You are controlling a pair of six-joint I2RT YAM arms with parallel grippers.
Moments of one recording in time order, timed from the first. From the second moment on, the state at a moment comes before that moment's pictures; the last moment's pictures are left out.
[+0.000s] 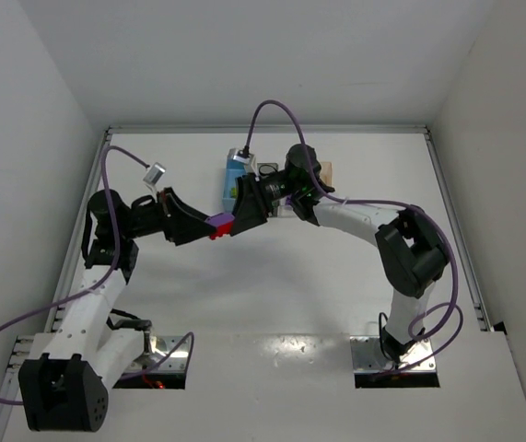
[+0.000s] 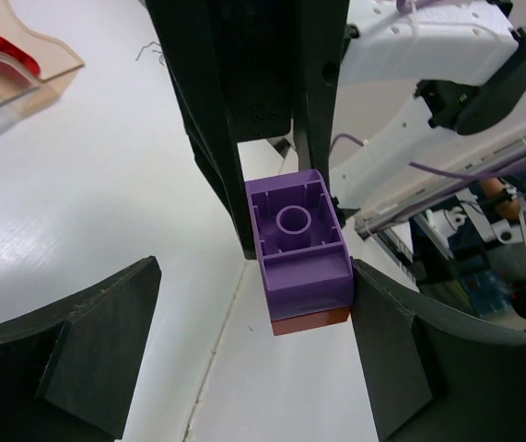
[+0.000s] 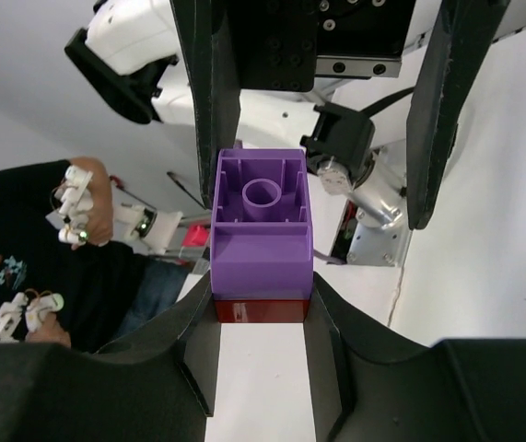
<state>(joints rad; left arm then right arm) 0.01 0.89 0.61 0.29 1.23 -0.76 0.64 1.85 1.22 0.83 -1.41 0.99</state>
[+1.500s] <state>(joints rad) -0.02 1.07 0.68 0.21 1.45 -0.67 0.67 2.00 1.08 1.29 -1.53 1.51</state>
